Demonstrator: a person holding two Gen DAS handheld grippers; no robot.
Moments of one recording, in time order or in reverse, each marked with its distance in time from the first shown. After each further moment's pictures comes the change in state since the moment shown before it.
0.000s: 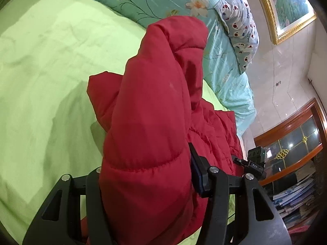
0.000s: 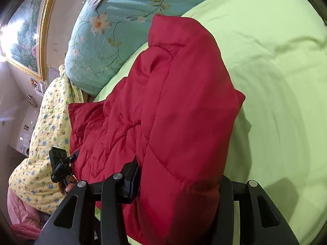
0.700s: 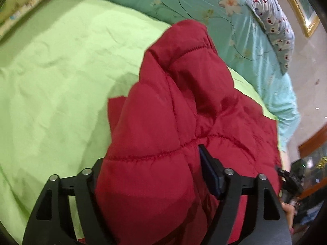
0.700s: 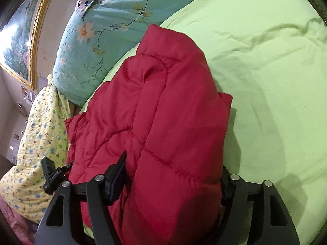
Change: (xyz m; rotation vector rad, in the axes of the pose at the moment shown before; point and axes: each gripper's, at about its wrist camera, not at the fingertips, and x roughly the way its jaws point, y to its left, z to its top) left arm 0.027 0.009 -0.011 0.022 -0.114 0.374; right arm 0.009 -0.030 -0.014 0.019 -0.113 -0.087
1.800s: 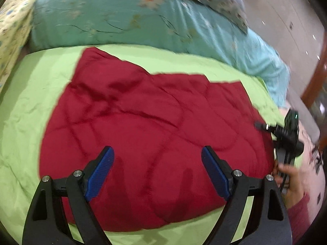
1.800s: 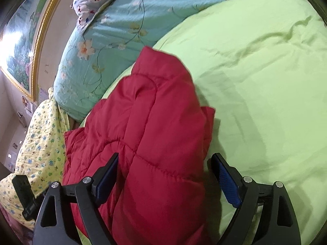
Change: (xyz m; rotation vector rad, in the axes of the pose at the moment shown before) left arm -0.043 -0.135 -0.061 0.363 -0.048 0.017; right arm -0.025 -0.010 -0.009 0.019 -0.156 -0.030
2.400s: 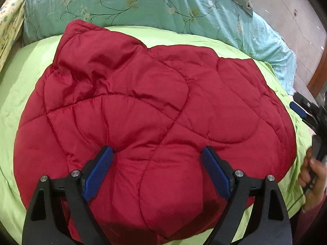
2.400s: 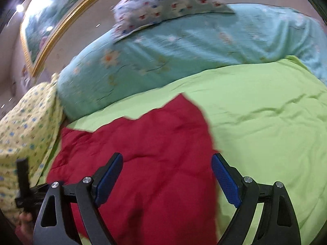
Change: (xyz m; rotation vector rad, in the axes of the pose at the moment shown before) left arm 0.049 0.003 -0.014 0.019 0.070 0.037; right arm -0.046 0.092 -0.013 -0.316 -0.200 -0.127
